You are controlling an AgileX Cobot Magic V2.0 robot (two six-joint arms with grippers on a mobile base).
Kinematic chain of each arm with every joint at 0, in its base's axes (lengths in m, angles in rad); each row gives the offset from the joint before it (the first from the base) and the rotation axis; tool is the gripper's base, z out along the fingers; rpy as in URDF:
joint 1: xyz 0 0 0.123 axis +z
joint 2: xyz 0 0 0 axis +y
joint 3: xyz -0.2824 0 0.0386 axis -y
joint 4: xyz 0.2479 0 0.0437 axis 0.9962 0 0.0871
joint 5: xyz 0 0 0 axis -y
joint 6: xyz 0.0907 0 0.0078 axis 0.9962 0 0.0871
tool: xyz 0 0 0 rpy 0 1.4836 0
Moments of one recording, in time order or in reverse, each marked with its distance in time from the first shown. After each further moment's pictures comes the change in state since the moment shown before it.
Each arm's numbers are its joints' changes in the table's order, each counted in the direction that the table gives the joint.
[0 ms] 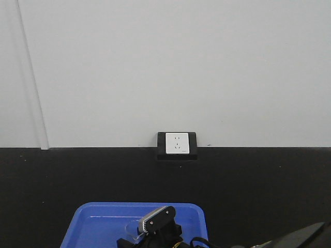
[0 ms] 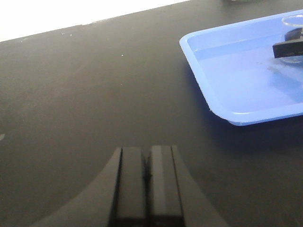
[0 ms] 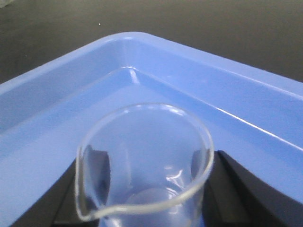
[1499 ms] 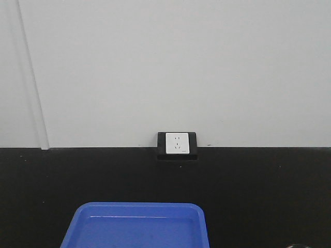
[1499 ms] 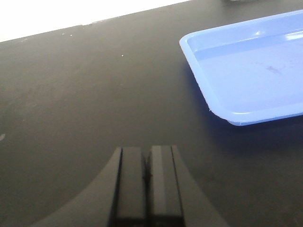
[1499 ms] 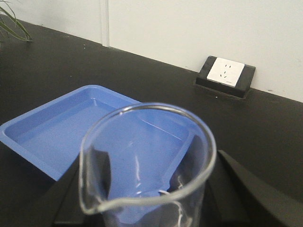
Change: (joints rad) left arm 0.000 0.000 0.000 0.000 0.000 0.000; right arm -0.001 -1.677 -0.829 -0.048 -0.777 0.028
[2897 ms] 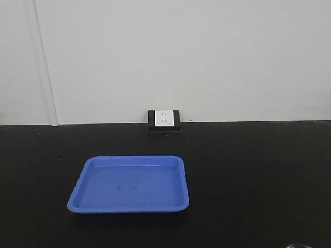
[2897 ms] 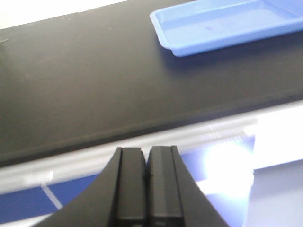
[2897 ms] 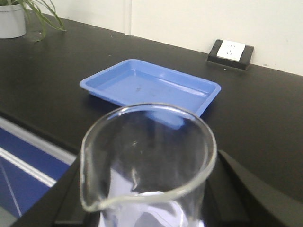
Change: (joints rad) left arm 0.000 0.000 0.000 0.000 0.000 0.000; right arm 0.000 0.000 0.000 0.000 -0.001 0.000
